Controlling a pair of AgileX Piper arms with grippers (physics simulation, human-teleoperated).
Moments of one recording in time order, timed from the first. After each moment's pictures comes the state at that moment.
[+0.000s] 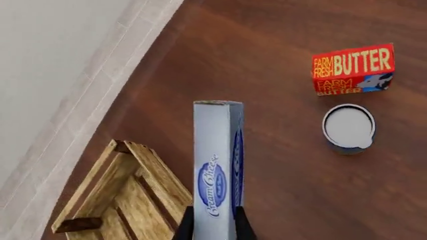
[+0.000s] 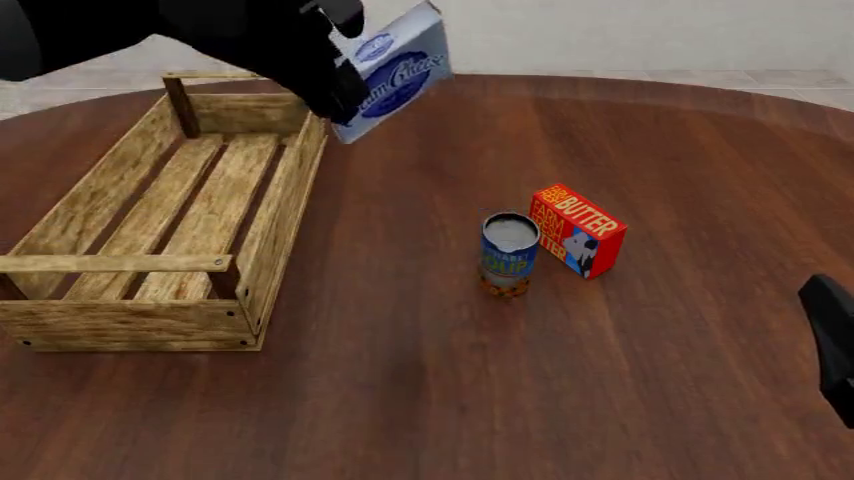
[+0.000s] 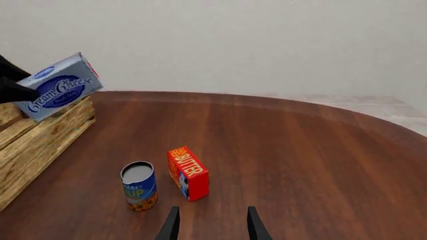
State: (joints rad) left arm -0.45 1.66 -1.54 0.57 0.62; right arm 0.04 0.06 -0.17 0.18 -0.01
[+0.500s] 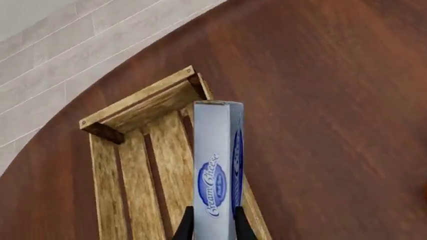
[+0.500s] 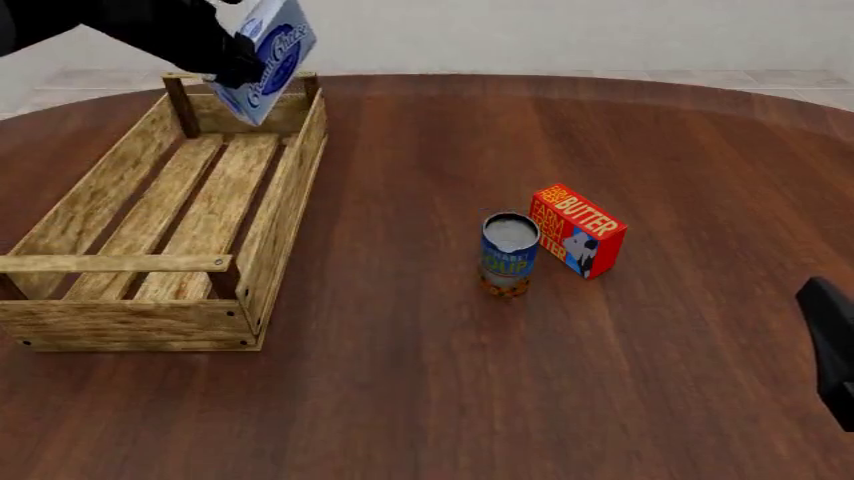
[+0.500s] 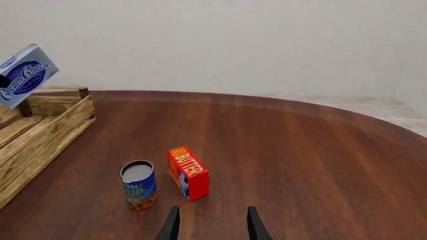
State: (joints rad) left arm -0.14 1.79 -1.66 0.59 0.35; right arm 0.04 0.05 -0.16 0.17 -0.02
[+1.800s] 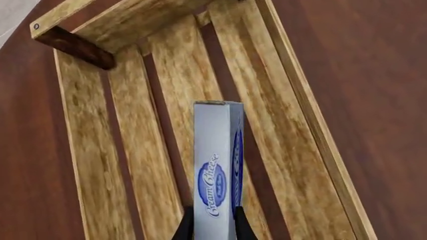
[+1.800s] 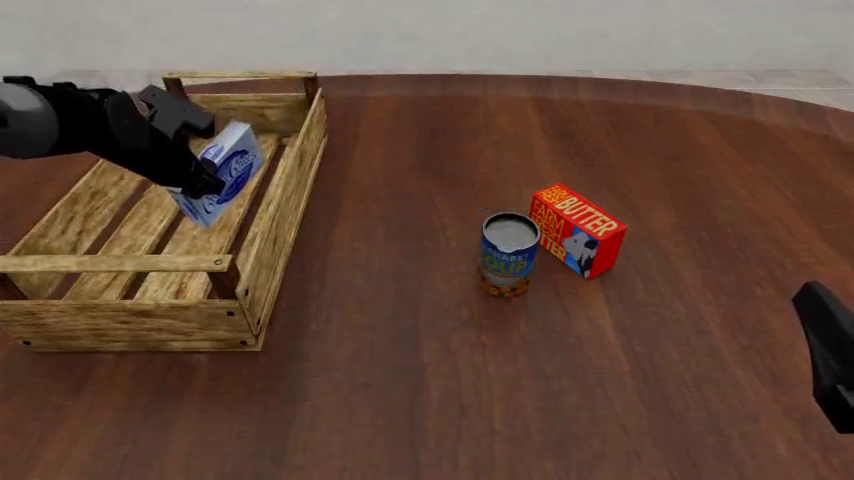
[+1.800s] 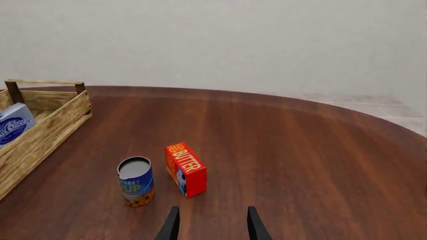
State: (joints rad) left arm 0.06 1.99 -1.44 0.39 0.49; right arm 0.03 0.05 -0.15 0.17 -0.03
